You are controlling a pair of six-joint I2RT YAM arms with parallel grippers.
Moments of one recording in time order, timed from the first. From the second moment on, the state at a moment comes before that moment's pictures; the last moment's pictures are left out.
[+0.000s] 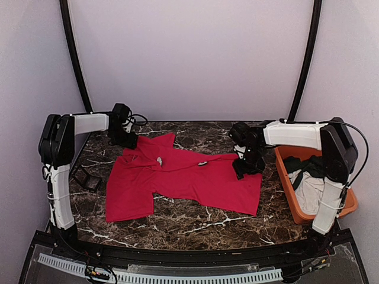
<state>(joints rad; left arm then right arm) -0.22 2.11 1.61 -0.55 -0.11 0.02 0.62 1.86 1.35 -0.91 0.16 0.29</state>
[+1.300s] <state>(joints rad) -0.17 2.35 1.90 -0.64 -0.36 0.14 0.68 1.94 1.32 -0.94 0.14 0.27</state>
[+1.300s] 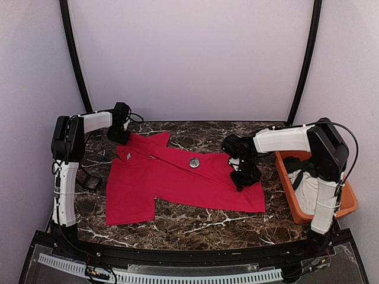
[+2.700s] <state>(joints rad) -0.49 1.54 0.82 -0.43 0.16 -0.30 0.51 2.26 1.81 -0.81 -0.13 0.19</state>
